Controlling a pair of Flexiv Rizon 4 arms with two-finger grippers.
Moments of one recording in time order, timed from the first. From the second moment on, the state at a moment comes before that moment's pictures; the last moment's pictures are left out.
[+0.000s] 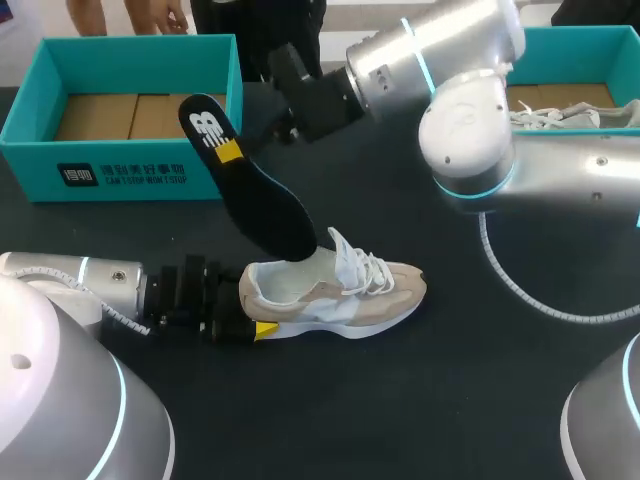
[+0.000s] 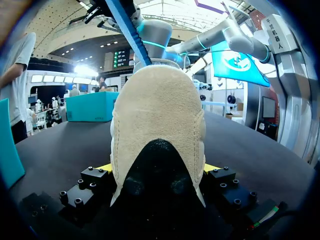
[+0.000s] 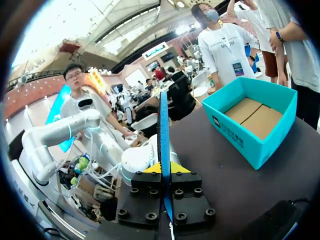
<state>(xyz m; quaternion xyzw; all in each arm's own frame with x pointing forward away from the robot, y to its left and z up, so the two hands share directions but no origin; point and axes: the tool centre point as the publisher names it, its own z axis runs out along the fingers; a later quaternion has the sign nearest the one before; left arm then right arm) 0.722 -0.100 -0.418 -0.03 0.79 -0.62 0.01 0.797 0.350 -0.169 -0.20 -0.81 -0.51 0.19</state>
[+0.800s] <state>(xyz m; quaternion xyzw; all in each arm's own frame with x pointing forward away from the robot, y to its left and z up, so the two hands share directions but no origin) 0.722 -0.100 -0.418 -0.03 0.79 -0.62 0.01 0.796 0.347 -0.162 -0.23 -0.80 -0.53 0.18</state>
